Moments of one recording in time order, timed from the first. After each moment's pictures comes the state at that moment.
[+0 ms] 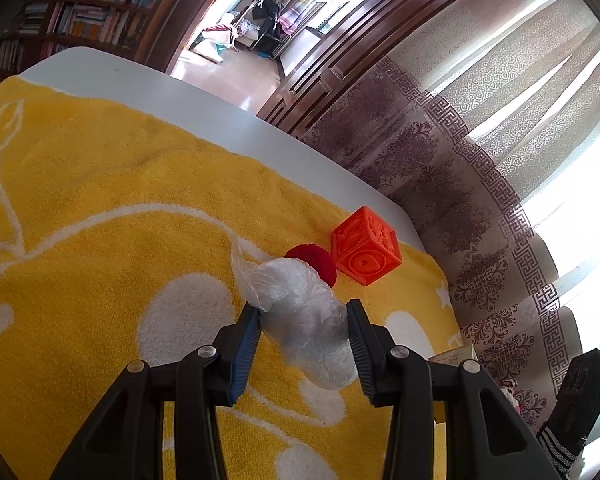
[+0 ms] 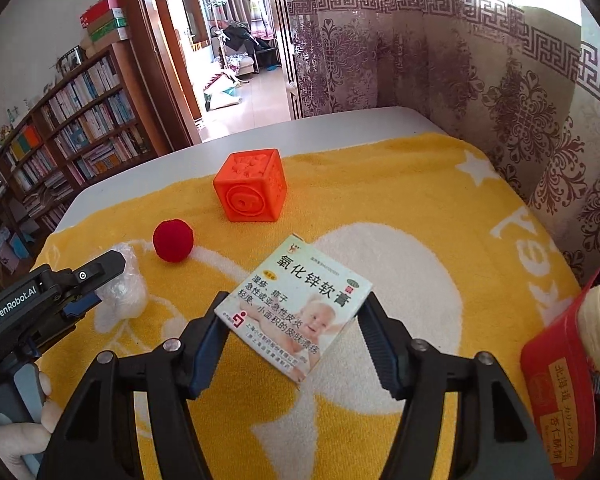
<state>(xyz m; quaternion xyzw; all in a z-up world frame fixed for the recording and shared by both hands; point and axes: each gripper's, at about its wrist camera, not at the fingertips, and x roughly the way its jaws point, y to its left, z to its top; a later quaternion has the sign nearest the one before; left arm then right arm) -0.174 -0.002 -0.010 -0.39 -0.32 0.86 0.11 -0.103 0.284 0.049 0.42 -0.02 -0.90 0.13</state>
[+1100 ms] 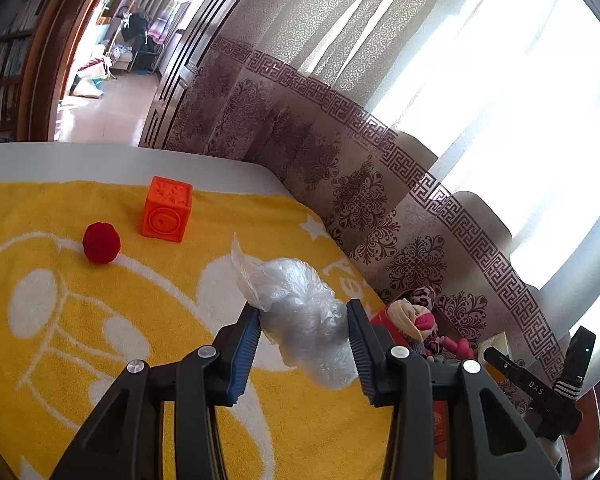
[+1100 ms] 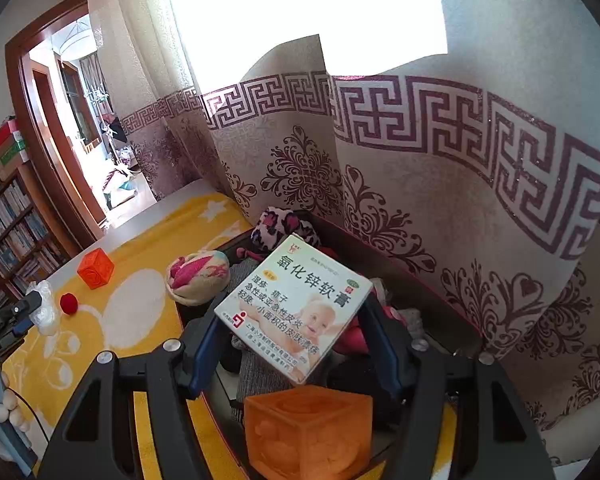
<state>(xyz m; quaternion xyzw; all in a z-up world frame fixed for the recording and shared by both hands) -0.106 0.134 0.070 -0.36 -0.19 0.87 0.30 0.029 0.539 0.104 0.34 -0.12 -0.93 -0.07</state>
